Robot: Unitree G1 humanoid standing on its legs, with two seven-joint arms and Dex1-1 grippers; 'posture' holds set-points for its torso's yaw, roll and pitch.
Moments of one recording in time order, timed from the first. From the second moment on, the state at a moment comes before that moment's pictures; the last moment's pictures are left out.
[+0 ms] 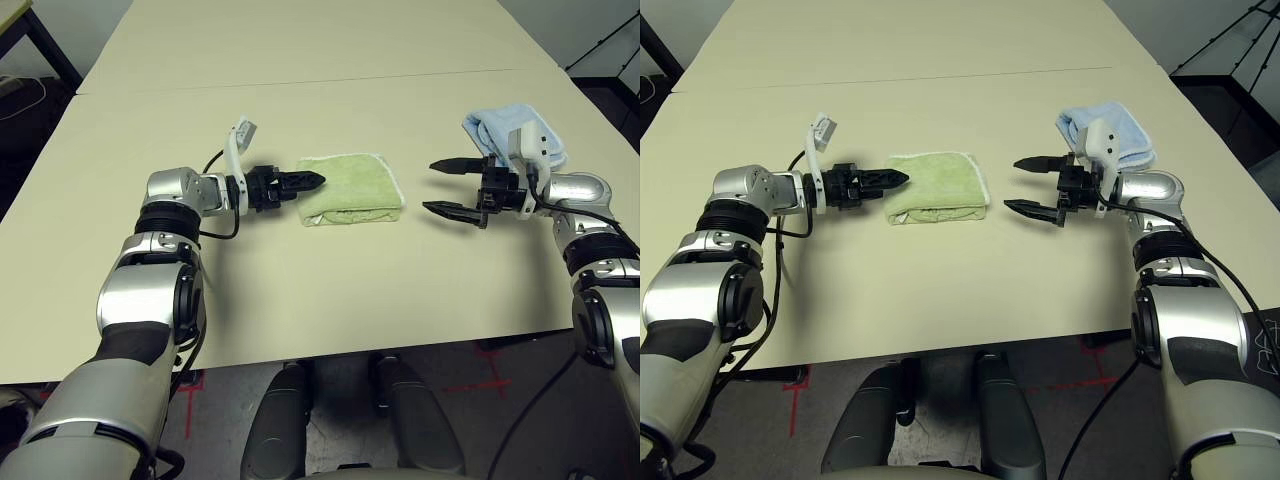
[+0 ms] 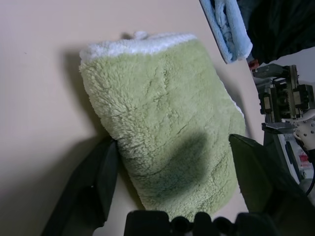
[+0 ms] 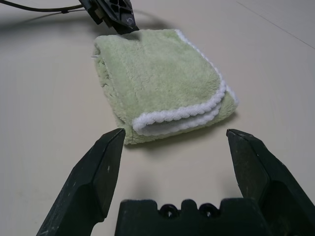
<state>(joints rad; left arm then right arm) -1.13 0.41 0.13 1.04 -0.29 0.93 -1.06 -0.97 -0.54 -0.09 1.16 0.14 -0.45 1.45</state>
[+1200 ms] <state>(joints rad) -1.10 0.53 0.54 0.96 -0.51 0.72 -0.75 -0.96 -0.54 -0.09 1.16 0.13 -0.45 1.43</state>
